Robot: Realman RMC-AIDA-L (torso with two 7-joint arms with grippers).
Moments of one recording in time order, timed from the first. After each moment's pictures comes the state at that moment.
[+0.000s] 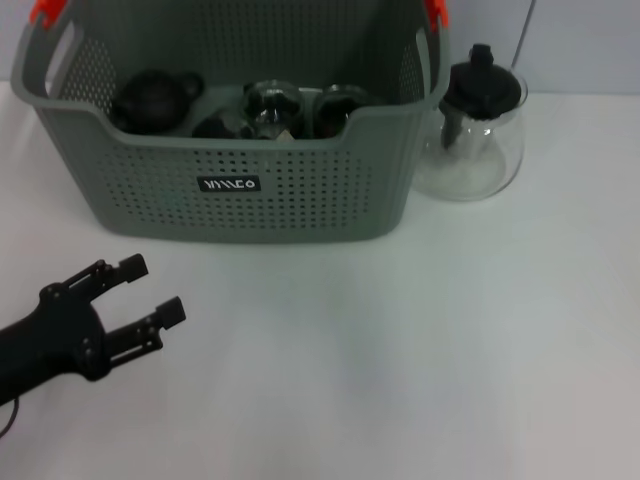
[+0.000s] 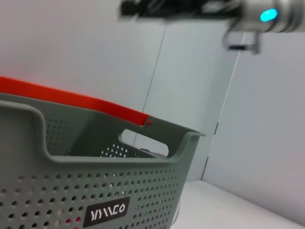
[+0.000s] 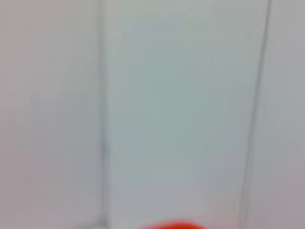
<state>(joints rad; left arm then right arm) -0.26 -2.10 0.32 0.51 1.99 1.76 -1.07 0.87 2.10 -1.37 -1.22 -2.05 -0.79 2.27</state>
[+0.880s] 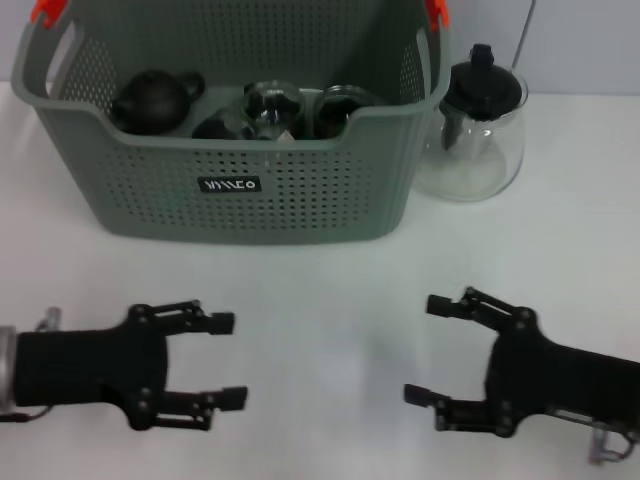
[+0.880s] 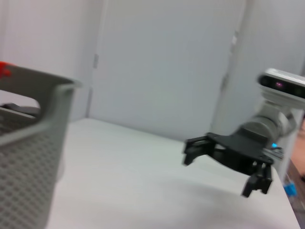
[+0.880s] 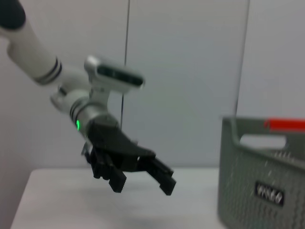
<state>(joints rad) -0.46 -2.03 0.42 0.51 2.28 1.85 -1.03 0.31 2.09 -1.11 -0.47 -1.53 -1.58 0.71</state>
